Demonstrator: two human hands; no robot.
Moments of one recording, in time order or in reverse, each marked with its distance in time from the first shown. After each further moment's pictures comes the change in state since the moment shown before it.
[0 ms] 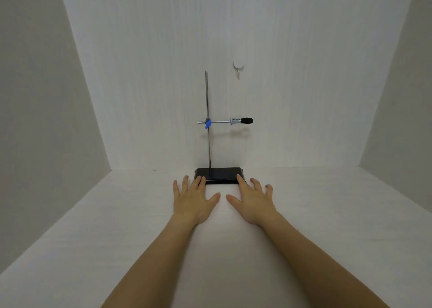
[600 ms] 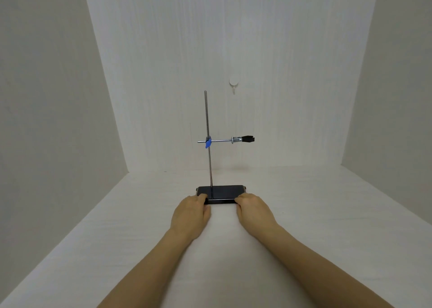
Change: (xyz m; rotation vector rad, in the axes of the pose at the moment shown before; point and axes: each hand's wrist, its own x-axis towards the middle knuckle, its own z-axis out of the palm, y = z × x) left_hand -0.096 -0.007 -0.027 -0.121 0.232 0.190; right_hand -0.082 -0.017 -0.015 -0.102 0.169 -0.175
